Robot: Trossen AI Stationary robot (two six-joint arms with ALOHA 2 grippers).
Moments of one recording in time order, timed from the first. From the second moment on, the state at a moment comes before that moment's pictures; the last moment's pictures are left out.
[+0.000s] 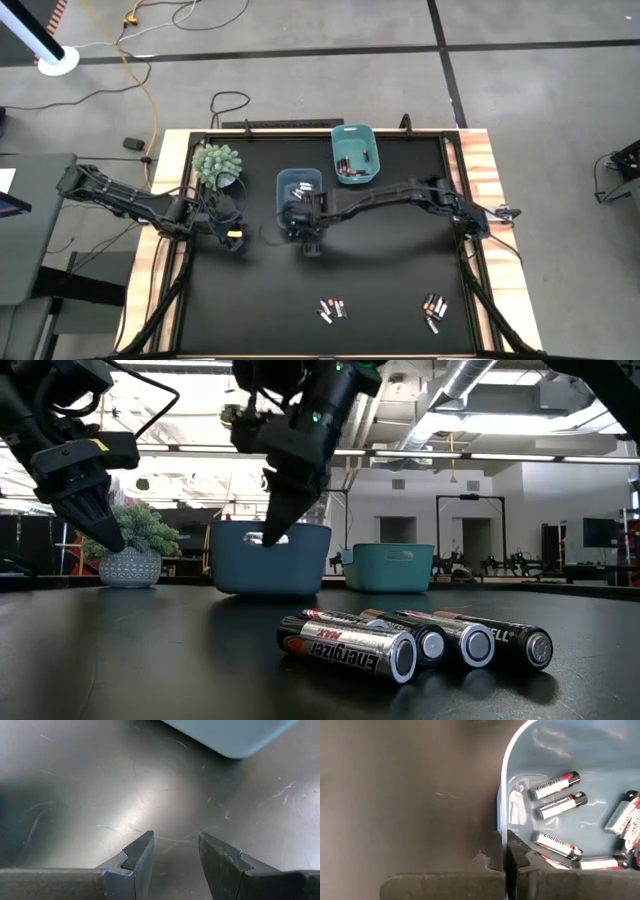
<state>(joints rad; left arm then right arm) -0.24 0.77 0.40 -0.61 -0.42 -0.75 0.05 2.21 1.89 -0.79 0.06 0.01</state>
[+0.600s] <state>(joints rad) -0.24 0.77 0.40 -0.61 -0.39 -0.67 0.14 2.21 1.89 -0.72 0.06 0.22</state>
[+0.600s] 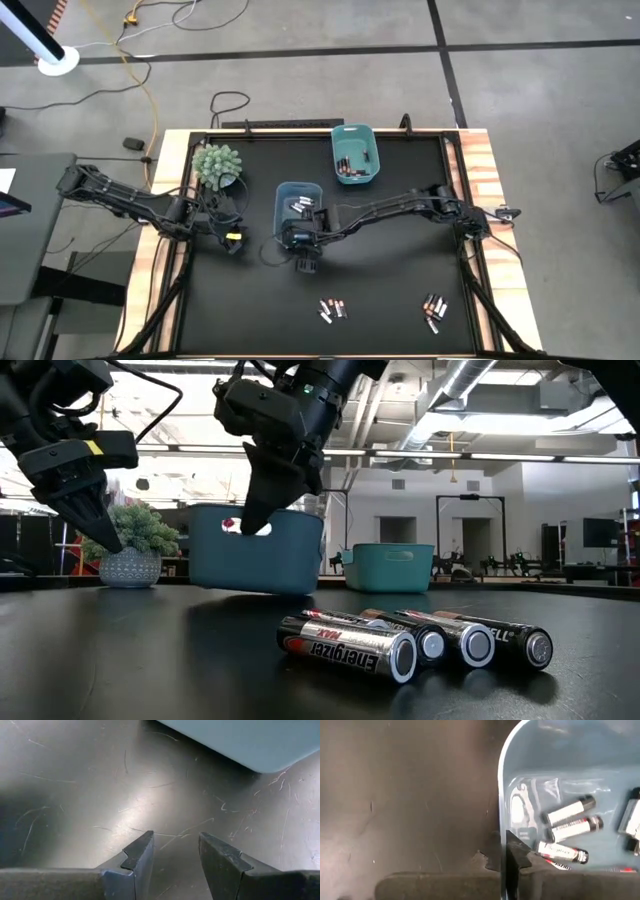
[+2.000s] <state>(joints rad) -0.24 0.77 0.40 -0.61 -0.42 -0.67 -0.09 1.96 1.88 -1.25 0.09 0.17</state>
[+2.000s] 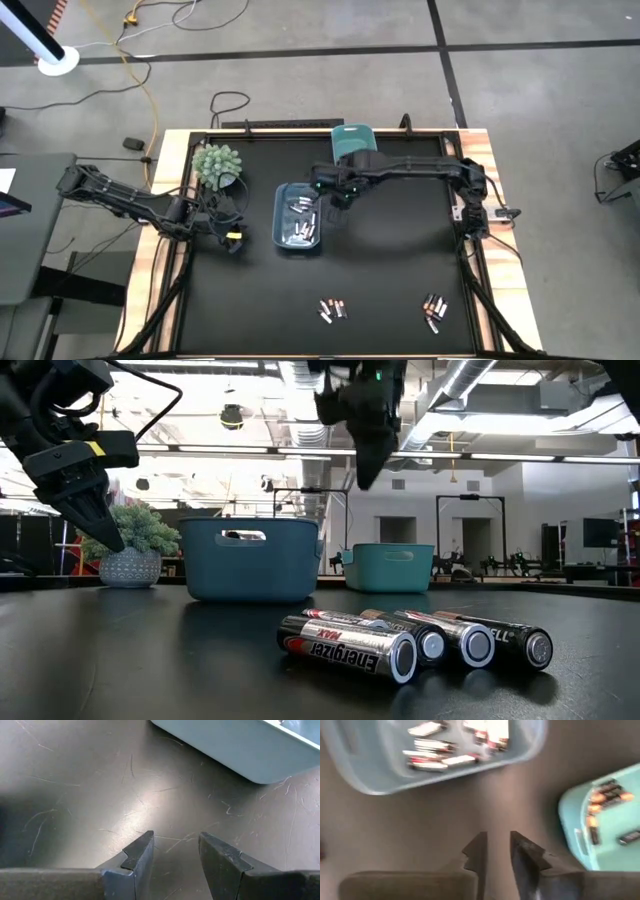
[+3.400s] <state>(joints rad) -0.24 0.77 0.40 -0.61 -0.49 -0.92 -0.46 1.92 1.41 -0.93 -0.05 -0.45</state>
